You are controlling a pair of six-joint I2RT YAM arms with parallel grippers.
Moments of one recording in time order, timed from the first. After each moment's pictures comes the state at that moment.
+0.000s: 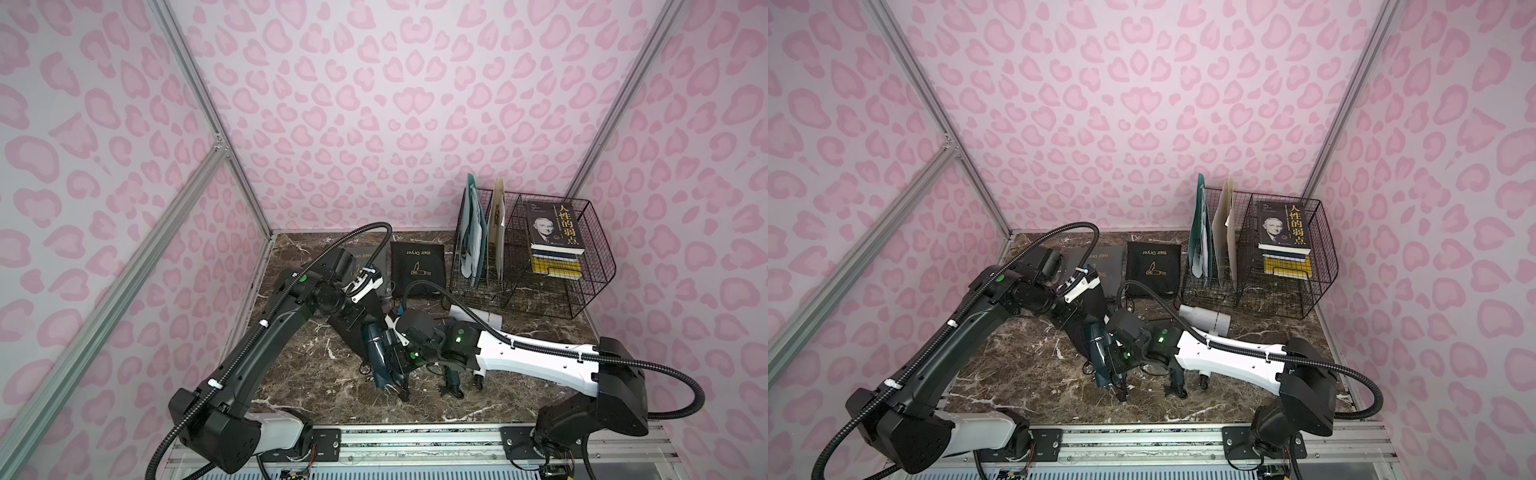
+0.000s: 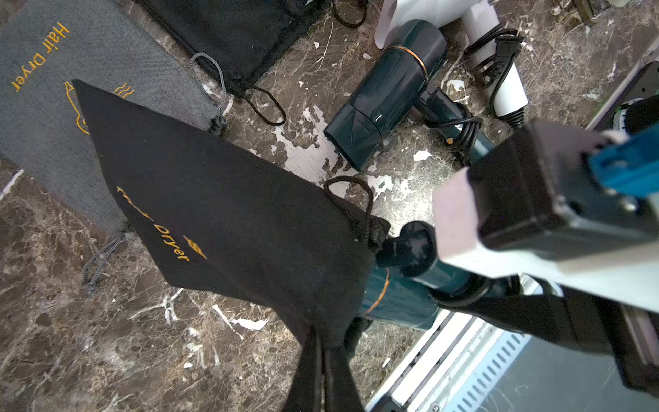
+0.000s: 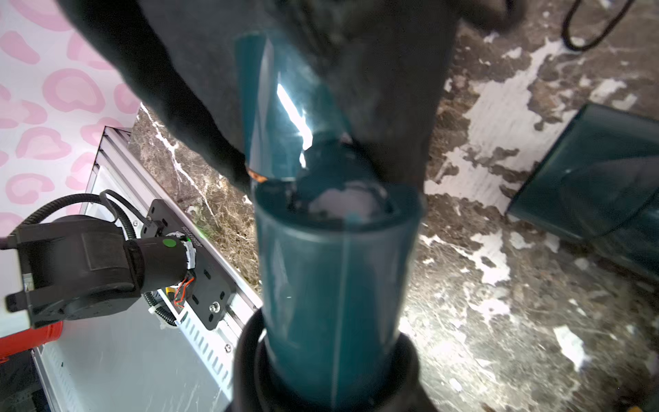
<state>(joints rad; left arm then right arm) -0.45 1.33 1.39 -1.24 0.26 0.31 1.14 1.56 1.18 -0.54 -0.08 0.68</state>
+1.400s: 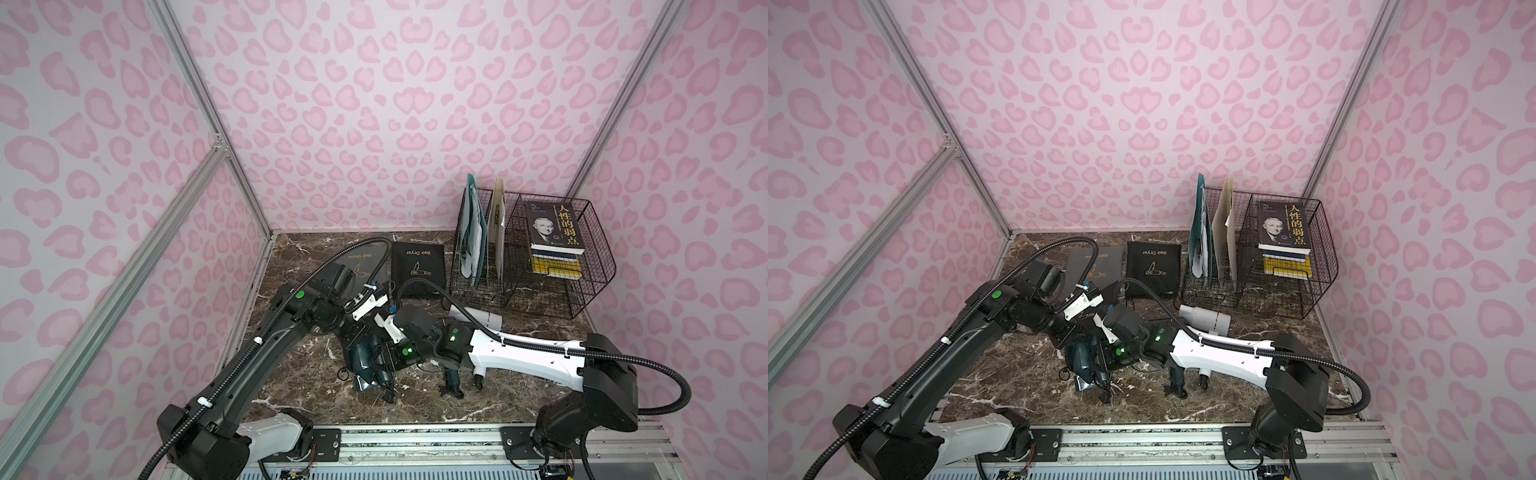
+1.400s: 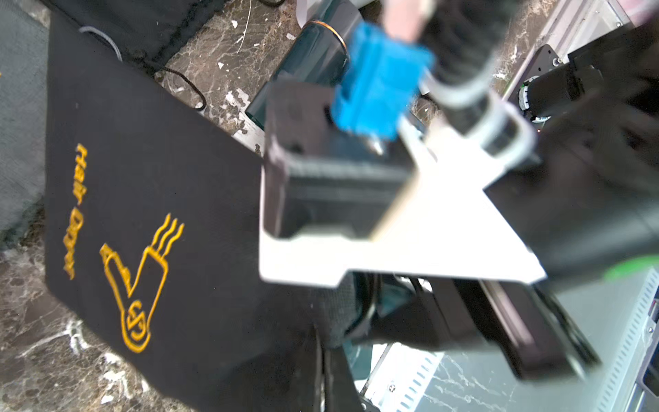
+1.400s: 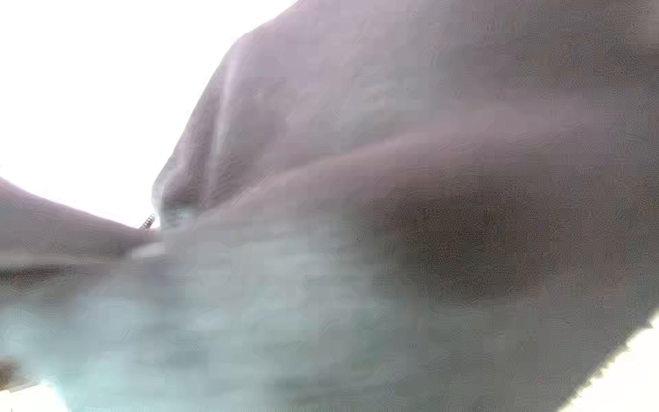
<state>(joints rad) -0.49 1.22 1.27 -1.24 0.41 0.31 1.08 1.58 1.11 -0.31 -0.30 0.78</state>
